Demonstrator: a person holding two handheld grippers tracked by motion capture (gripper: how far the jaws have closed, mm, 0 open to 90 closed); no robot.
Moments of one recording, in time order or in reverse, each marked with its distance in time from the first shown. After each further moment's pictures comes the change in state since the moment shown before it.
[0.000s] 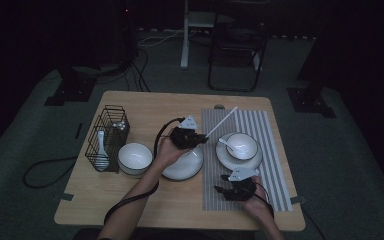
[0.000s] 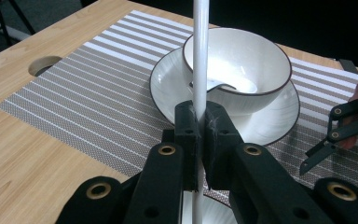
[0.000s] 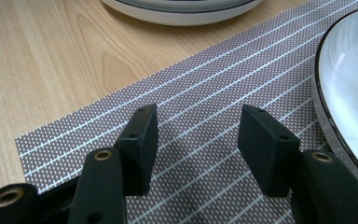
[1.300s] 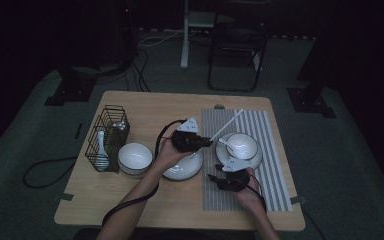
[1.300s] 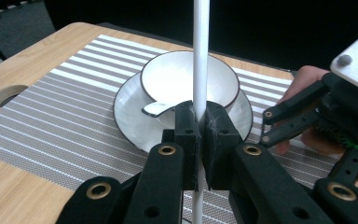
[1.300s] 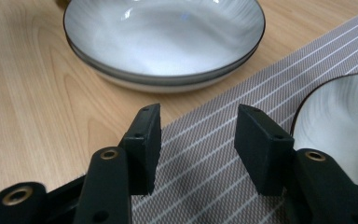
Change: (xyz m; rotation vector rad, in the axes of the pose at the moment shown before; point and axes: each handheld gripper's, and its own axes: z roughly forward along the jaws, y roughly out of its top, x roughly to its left) left arm -0.019 0.010 -0.012 -0.056 -0.089 0.052; right arm -0.002 0.033 0.008 -0.070 -0.047 -0.001
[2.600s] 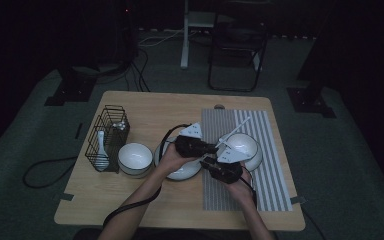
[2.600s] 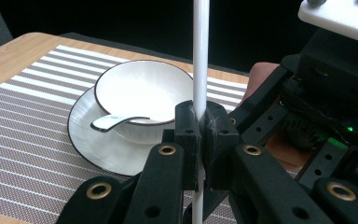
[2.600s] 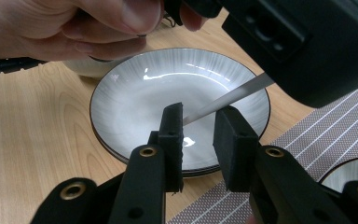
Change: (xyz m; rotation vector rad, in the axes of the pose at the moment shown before) left arm -0.015 -0.001 0.007 -0.042 -0.122 0.019; right arm 0.005 0.040 0.004 -0.162 0.033 0.045
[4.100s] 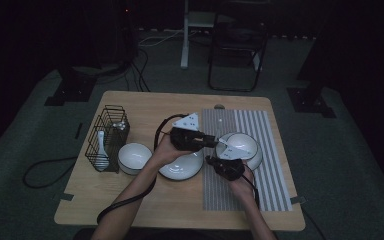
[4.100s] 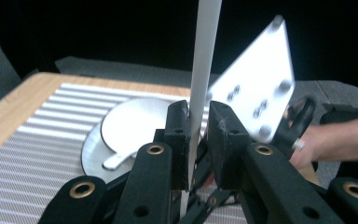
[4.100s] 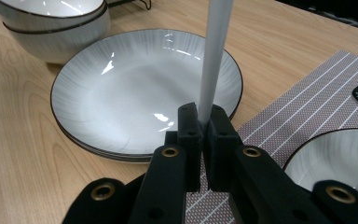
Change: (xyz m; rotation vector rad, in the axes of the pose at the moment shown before) left arm -0.010 0.035 -0.030 -0.011 -0.034 0.098; right arm -0.015 -0.007 0.004 0.043 -0.064 0.028
